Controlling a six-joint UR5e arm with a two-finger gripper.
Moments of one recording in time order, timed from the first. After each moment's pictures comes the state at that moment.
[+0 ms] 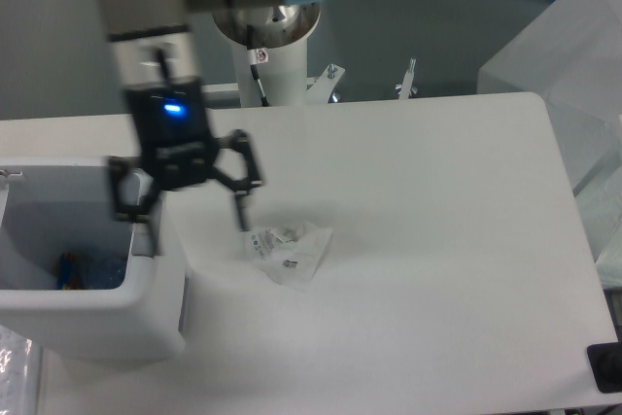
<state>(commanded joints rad) 2.30 -1.74 -1.63 -0.61 1.62 -0.26</state>
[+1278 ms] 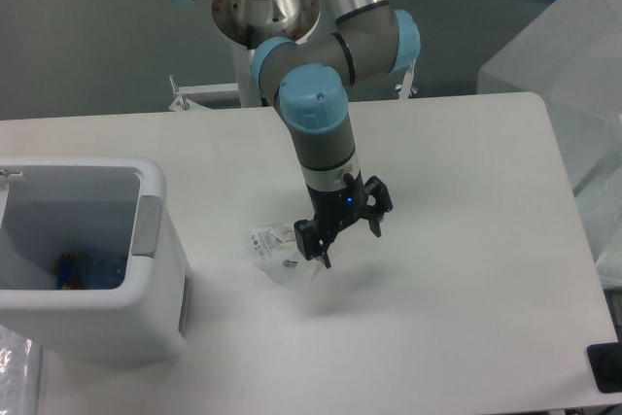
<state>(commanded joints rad) 2.42 -1.89 -1.88 -0.62 1.65 0.14</state>
